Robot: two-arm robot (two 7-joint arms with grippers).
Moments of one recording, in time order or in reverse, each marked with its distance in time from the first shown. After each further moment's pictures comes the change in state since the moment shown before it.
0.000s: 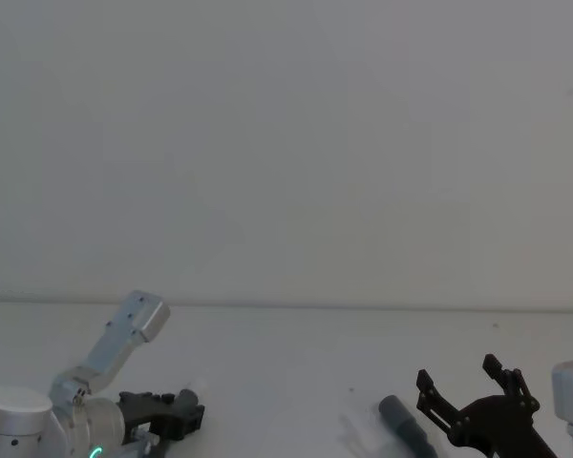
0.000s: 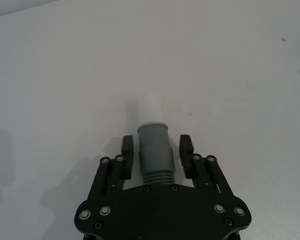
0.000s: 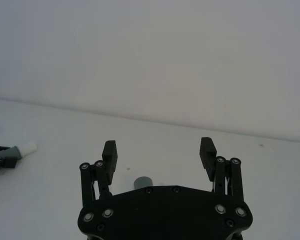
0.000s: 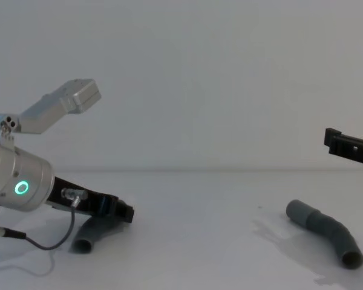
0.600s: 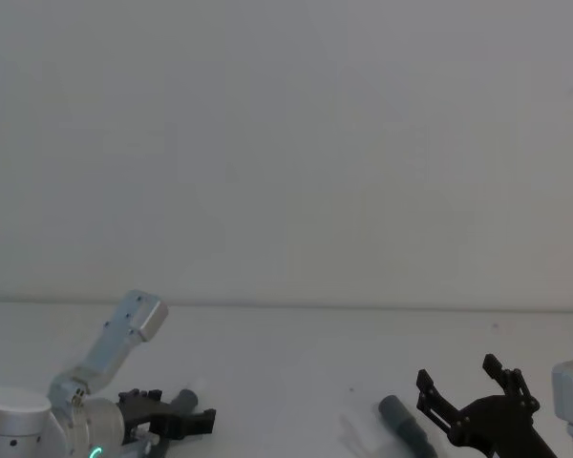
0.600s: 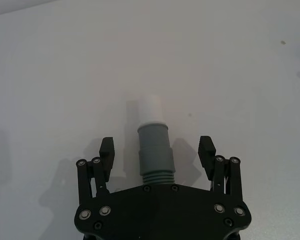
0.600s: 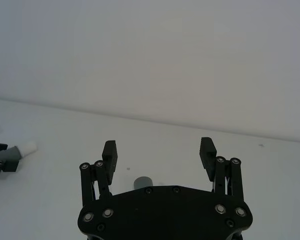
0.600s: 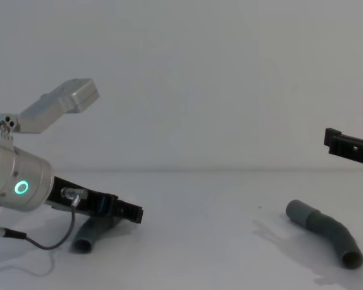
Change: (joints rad) left arm 0.005 -0.004 -0.008 -0.004 -0.011 0.002 0.009; right arm 0.000 0.000 0.000 0.000 0.000 0.000 0.000
